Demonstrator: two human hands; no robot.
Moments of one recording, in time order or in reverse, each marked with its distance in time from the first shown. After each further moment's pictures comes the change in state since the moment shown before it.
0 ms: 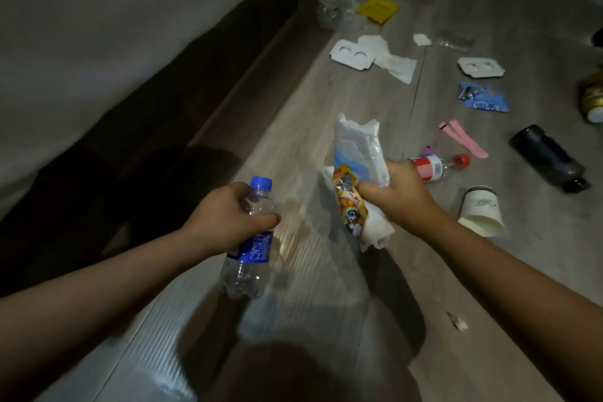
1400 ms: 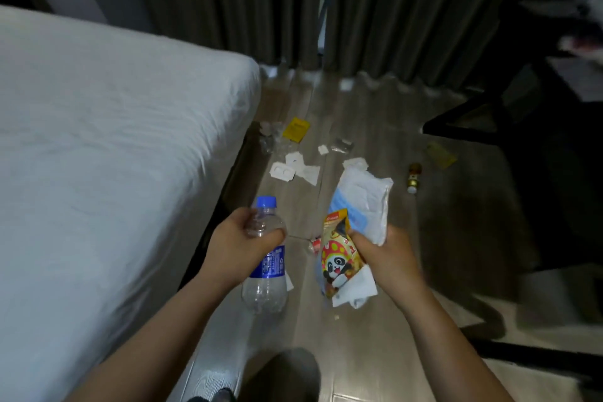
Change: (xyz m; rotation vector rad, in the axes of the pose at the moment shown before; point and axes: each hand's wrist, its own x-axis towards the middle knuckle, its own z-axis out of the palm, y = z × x) left_hand -0.256 0.481 -0.329 -0.320 0.079 0.029; right_hand -0.141 -0.470 -0.397 0.373 0.282 0.333
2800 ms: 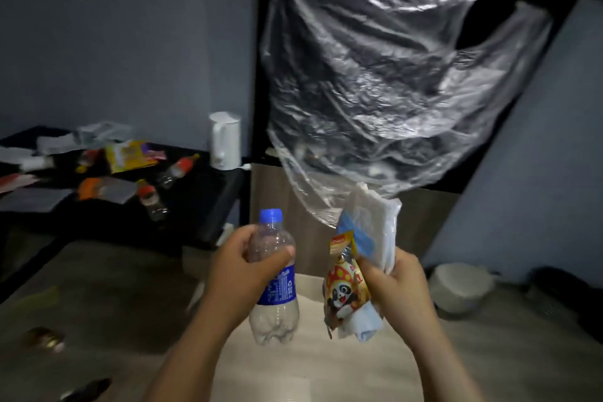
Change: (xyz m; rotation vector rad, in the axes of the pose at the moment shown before) left_hand -0.345 0.277 0.036 -0.159 -1.552 0.730; right_hand -0.493 -0.219 -0.076 -0.079 1.704 0.222
